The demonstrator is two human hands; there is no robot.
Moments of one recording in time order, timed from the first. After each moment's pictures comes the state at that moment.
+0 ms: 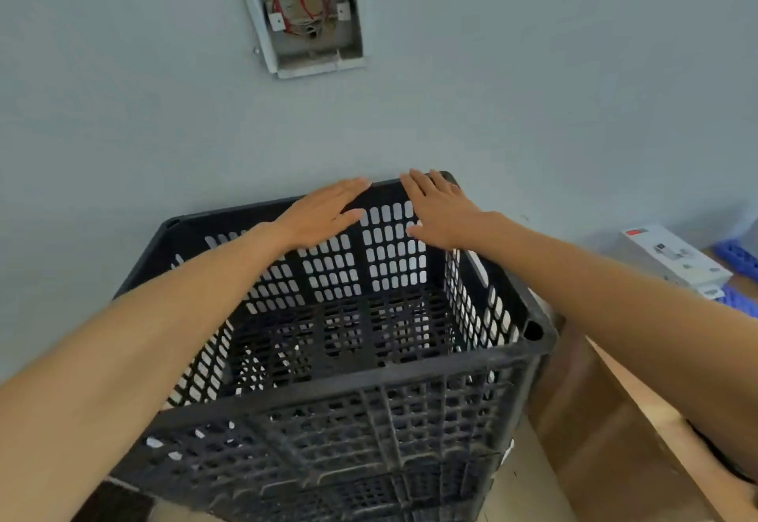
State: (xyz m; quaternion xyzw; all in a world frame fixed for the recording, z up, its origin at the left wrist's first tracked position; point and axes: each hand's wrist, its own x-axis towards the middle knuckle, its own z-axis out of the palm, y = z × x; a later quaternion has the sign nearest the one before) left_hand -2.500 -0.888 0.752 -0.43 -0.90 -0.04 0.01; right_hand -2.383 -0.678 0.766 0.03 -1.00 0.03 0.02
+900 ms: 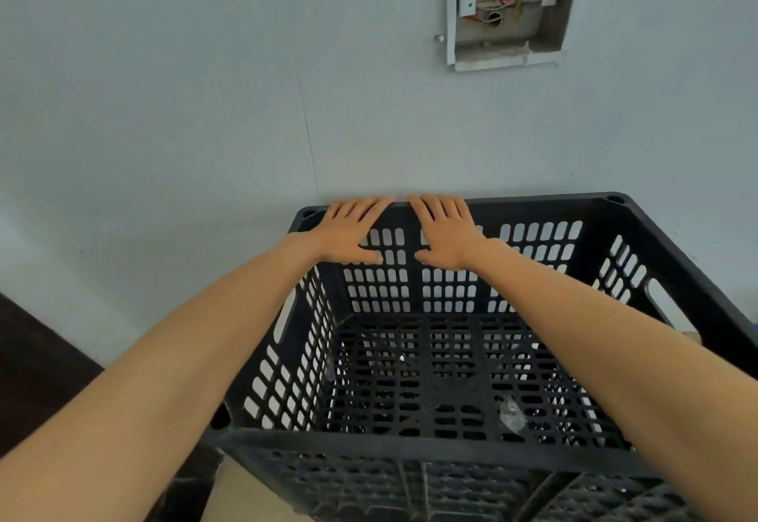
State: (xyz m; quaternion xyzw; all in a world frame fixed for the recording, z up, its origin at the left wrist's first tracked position) left_hand -2.562 -1.057 0.732 -0.31 -0.95 0.03 -0.04; right_hand -2.515 -0.846 0.718 0.14 -0.99 -0.02 0.06
